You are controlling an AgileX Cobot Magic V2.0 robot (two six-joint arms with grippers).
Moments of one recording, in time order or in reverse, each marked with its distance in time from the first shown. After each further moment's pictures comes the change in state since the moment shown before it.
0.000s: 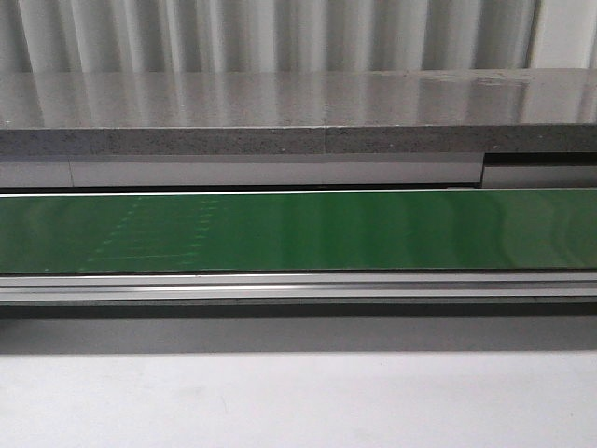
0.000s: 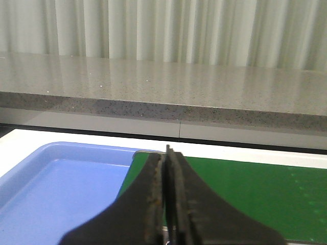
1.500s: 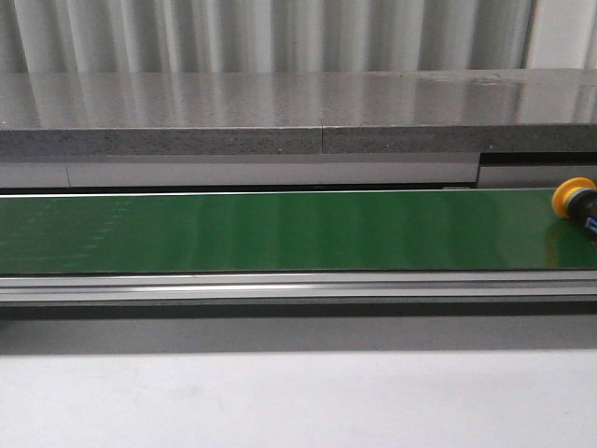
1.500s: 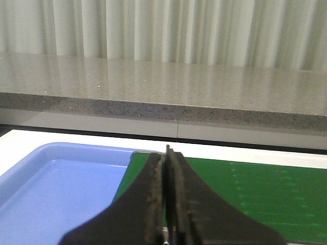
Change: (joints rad) left arm 0.000 0.000 0.000 0.000 0.000 0.000; right arm 0.156 -0.538 0.163 0.008 -0.011 -0.501
